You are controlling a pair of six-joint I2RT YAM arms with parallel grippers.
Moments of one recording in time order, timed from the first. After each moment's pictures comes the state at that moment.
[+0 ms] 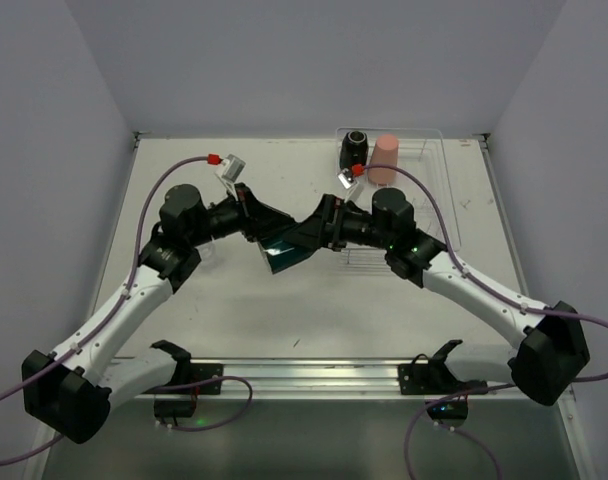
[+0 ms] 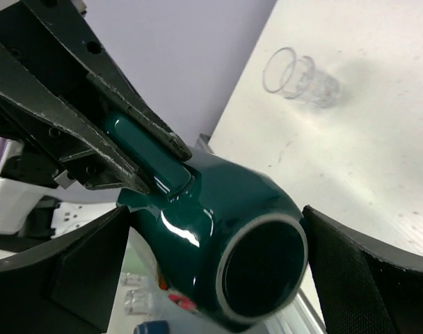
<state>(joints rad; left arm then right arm) -0.43 1.03 0.84 0.13 0.64 -0.62 0.68 1.27 0.92 0.15 -0.54 0.93</state>
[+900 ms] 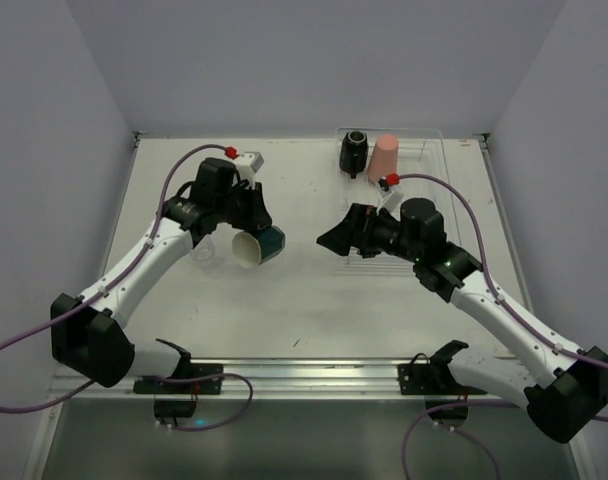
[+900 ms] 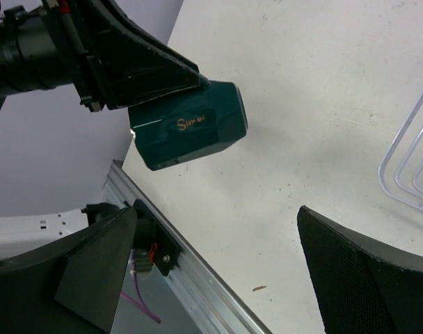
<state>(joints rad) -0.42 1.32 1.15 -0.51 0.27 -0.30 0.59 1.03 0.85 -0.16 -0.32 0.71</state>
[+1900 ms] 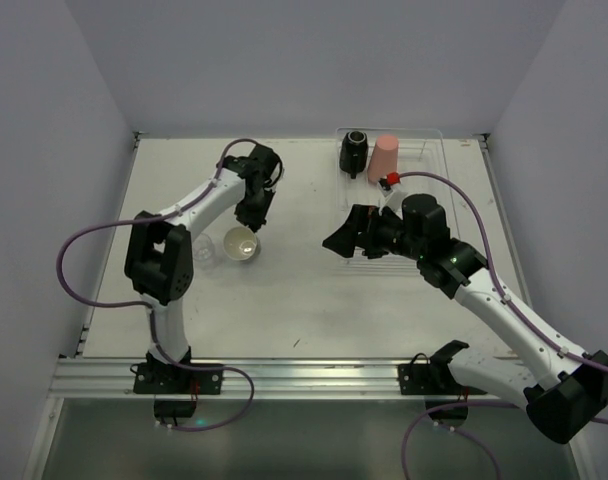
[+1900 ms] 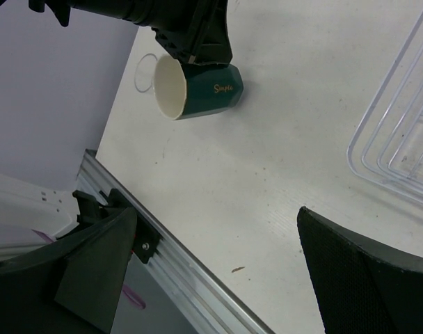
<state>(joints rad) -0.45 1.93 1.63 -0.98 -0.11 -0.12 0.57 1.03 0.93 -0.34 -0.30 0.63</state>
